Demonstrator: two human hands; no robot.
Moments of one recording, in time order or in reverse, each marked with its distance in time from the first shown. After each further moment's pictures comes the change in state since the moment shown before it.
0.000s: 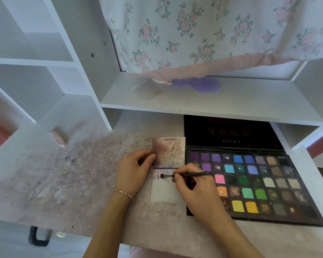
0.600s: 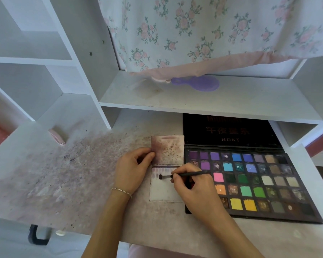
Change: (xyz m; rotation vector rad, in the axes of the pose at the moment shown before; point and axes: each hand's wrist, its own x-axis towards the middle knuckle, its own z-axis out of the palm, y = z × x) left_hand 0.000 -0.001 0.001 -0.001 0.006 -0.010; right_hand 0.000 0.002 0.000 0.002 -0.015 -0.003
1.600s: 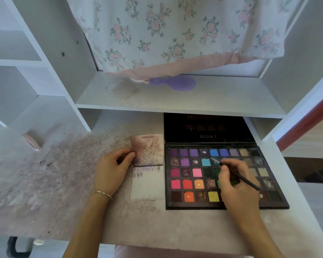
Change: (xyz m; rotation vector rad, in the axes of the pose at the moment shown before) left_hand 0.001 0.003 0.000 0.027 0.001 0.000; right_hand -0.031 0.036 -0.076 -0.065 0.558 -0.022
